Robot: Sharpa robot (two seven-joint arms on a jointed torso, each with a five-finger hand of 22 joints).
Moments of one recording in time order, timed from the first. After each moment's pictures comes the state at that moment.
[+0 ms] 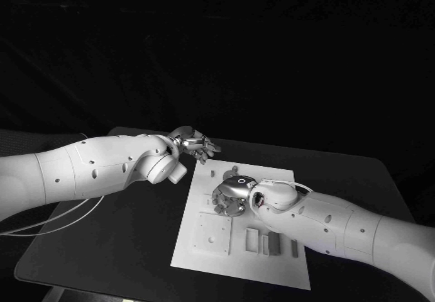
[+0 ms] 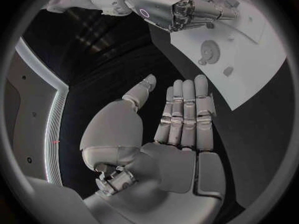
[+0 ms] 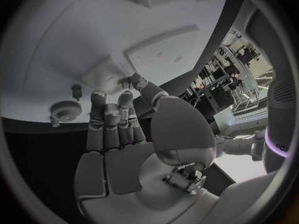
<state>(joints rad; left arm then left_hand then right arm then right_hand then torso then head) 1.39 -0.80 -0.23 1.39 -0.44 -0.35 -0.06 1.02 -0.12 0.42 -0.29 0.11 0.94 0.15 0.22 0.67 1.10 0.08 0.38 0.38 0.93 0.03 0.85 0.57 0.09 1.06 -0.07 0.37 1.12 1.15 -0.24 -0.25 1.03 -1.60 -0.22 0.11 1.21 -0.11 0.49 -0.29 0.05 0.85 0.13 0.32 0.49 0.94 0.03 1.10 0.85 1.00 -0.07 1.57 0.80 0.25 1.00 0.02 0.97 1.31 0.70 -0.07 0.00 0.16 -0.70</state>
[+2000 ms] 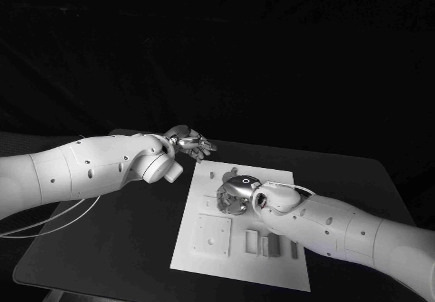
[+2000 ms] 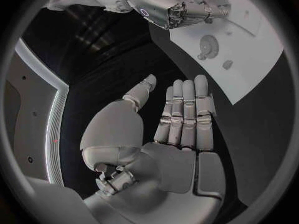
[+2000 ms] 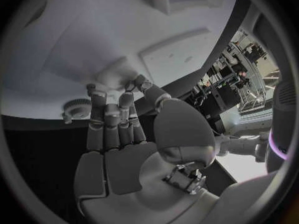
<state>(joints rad) 1.40 -0.82 -0.23 1.37 -0.44 -0.35 -0.05 1.02 -0.10 0.41 -0.28 0.12 0.95 0.14 0.23 0.66 1.11 0.08 0.38 0.37 0.93 0.03 0.85 0.57 0.09 1.06 -0.06 0.36 1.12 1.14 -0.24 -0.25 1.01 -1.59 -0.28 0.07 1.13 -0.03 0.51 -0.29 0.05 0.93 0.08 0.35 0.51 0.96 0.02 1.10 0.85 1.01 -0.08 1.57 0.79 0.25 1.01 0.02 0.97 1.31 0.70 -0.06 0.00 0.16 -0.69</state>
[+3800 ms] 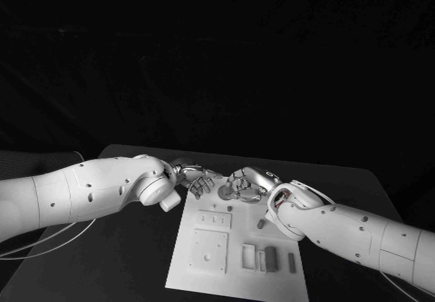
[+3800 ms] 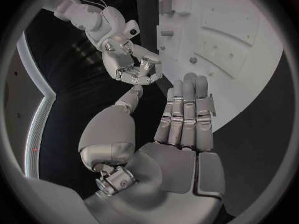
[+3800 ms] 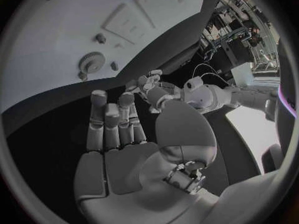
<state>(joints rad) 1.37 -0.80 -0.24 1.40 -0.47 -0.16 -0.23 0.80 -0.13 0.37 -0.10 0.08 0.92 0.16 0.19 0.59 1.11 0.07 0.39 0.37 0.93 0.02 0.87 0.62 0.08 1.08 -0.07 0.35 1.17 1.16 -0.42 -0.14 1.18 -1.26 -0.45 0.05 1.09 -0.03 0.52 -0.29 0.05 0.94 0.08 0.34 0.51 0.96 0.01 1.10 0.84 1.03 -0.09 1.57 0.79 0.25 1.02 0.01 0.98 1.31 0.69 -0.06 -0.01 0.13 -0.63</state>
